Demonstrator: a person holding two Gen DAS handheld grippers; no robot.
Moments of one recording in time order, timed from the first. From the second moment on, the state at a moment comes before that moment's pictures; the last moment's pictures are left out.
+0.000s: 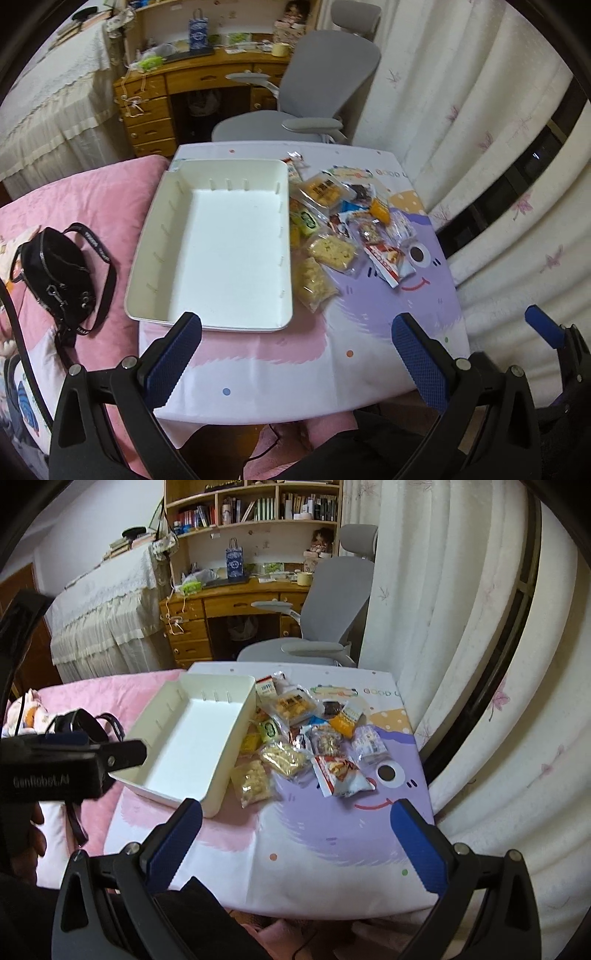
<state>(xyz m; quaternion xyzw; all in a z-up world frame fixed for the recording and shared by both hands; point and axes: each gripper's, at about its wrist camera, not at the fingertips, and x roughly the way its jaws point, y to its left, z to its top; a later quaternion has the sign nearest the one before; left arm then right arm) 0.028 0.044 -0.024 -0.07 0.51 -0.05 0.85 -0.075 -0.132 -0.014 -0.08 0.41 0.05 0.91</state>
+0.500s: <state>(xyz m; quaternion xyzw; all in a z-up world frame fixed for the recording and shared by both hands) 0.063 0.024 -0.053 -0.05 0.56 -0.07 0.83 -0.061 -0.157 -0.042 -0.08 0.44 0.02 0.90</state>
